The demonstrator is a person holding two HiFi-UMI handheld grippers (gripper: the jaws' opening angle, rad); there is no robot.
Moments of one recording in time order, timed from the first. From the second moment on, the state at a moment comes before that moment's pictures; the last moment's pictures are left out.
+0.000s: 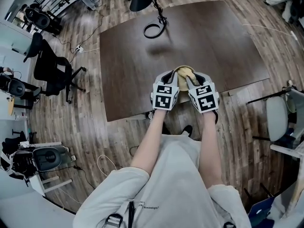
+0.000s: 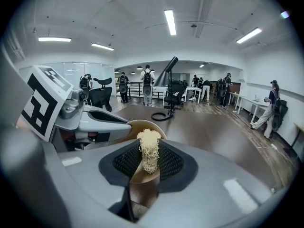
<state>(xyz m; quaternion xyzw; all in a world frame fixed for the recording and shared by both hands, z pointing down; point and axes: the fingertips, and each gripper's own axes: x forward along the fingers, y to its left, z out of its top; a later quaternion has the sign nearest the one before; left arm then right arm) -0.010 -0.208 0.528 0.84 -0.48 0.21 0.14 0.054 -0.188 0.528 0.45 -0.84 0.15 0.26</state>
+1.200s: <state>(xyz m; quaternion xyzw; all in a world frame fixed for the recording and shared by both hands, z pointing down) -0.032 -0.211 0.535 0.82 -0.51 0.20 0.16 0.030 -0.160 0.559 0.36 -0.85 0.16 0.35</state>
